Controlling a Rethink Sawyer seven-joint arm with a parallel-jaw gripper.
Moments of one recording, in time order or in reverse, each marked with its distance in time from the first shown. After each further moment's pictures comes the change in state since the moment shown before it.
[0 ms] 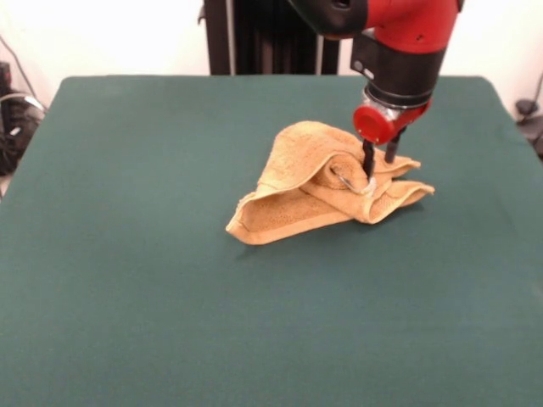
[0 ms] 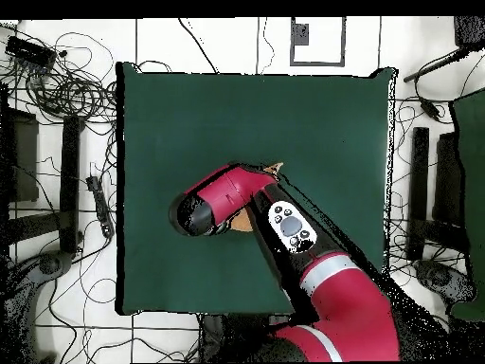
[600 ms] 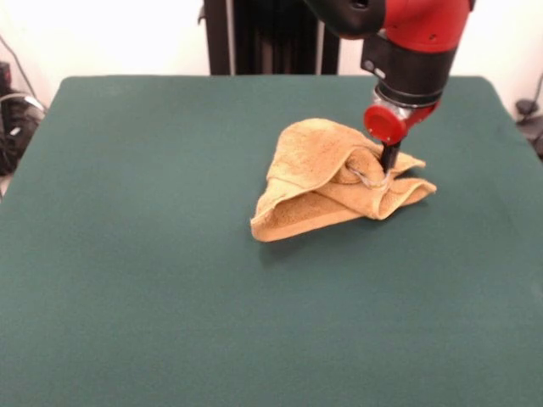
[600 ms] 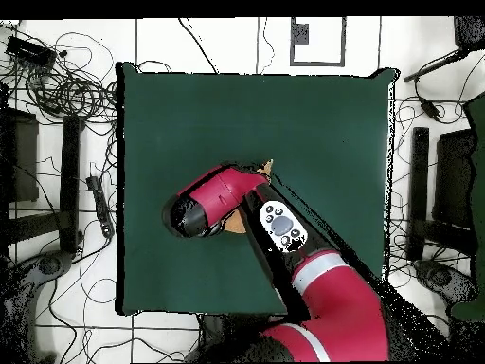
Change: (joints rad) arm 0.025 0.002 -0.001 -0.001 0.000 0.000 0.000
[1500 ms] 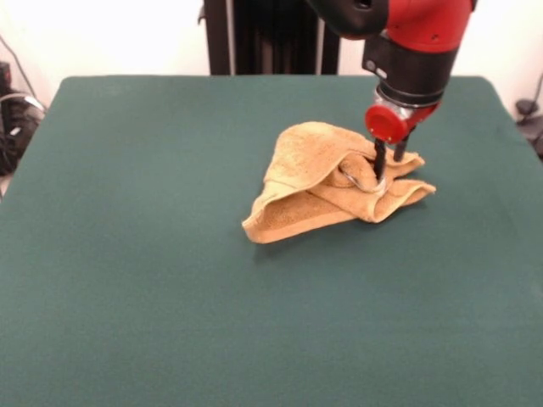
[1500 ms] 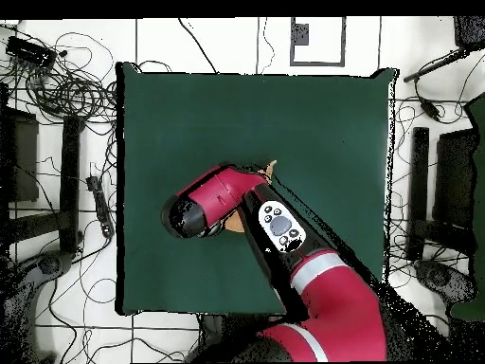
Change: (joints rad) arm 0.002 0.001 -0.002 0.001 0.001 0.000 0.000
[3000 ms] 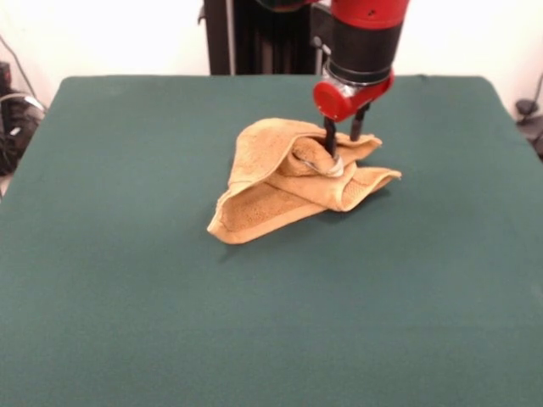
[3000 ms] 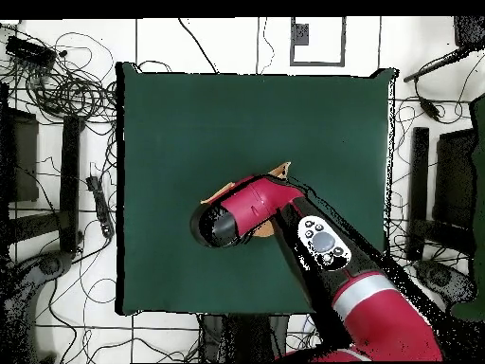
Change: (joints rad) arm -0.123 -0.067 0.019 0.104 0.000 0.000 0.000
